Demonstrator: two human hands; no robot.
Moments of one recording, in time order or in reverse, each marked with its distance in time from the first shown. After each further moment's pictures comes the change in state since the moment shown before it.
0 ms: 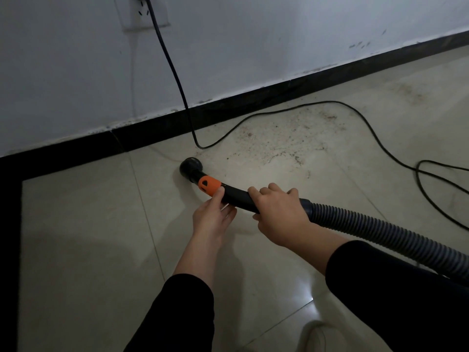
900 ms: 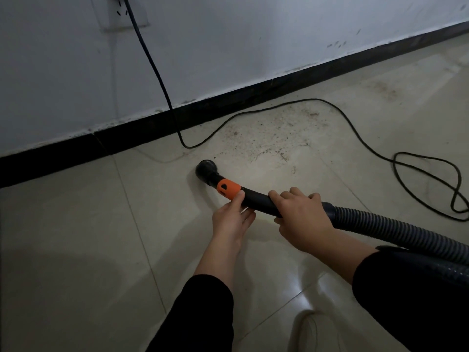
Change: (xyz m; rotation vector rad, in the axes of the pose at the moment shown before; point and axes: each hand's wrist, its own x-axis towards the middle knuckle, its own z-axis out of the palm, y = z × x) left_hand -0.025 -0.032 0.034 0.046 -0.099 -0.101; right_hand -0.042 0.038 0.002 -0.039 -0.027 0.121
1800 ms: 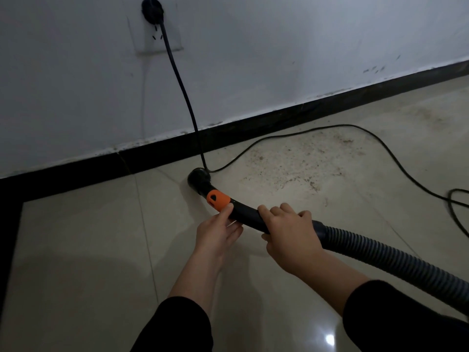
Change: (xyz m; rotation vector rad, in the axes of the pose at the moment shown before) left_hand 0.054 0.053 -0.038 0.031 0.044 0.128; right_hand 0.072 -0.042 0.016 0.091 0.094 -0.088
